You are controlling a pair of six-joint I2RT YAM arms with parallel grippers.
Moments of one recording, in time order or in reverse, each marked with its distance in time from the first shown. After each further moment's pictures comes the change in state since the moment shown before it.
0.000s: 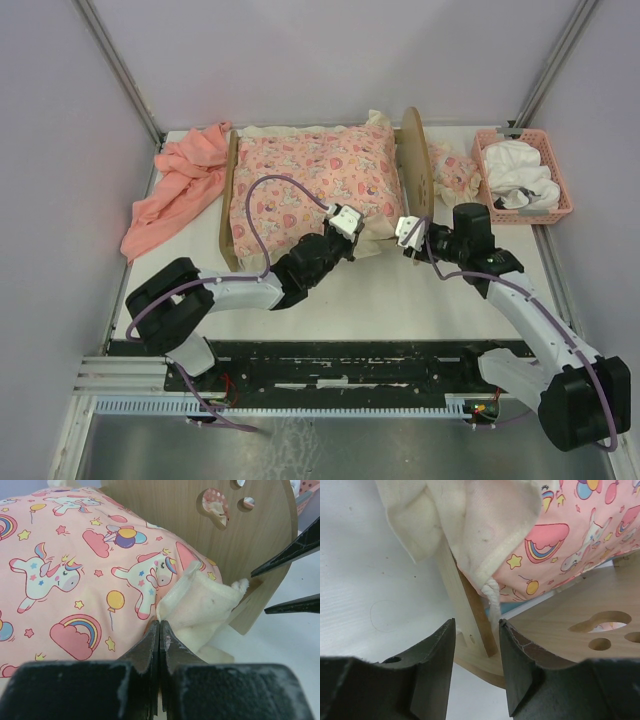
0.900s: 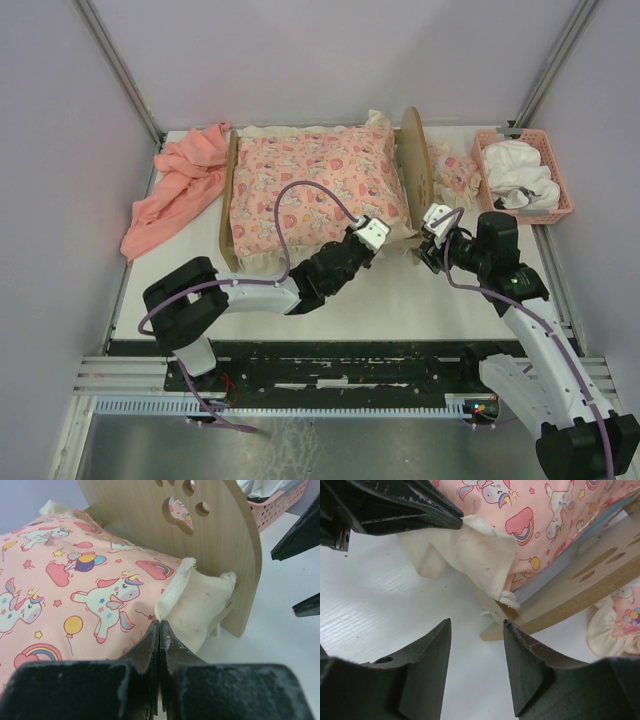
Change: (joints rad) left arm -0.127 0.088 0.108 -0.007 -0.106 0.170; right arm -0.072 -0.208 0.026 -0.150 -0.030 0.423
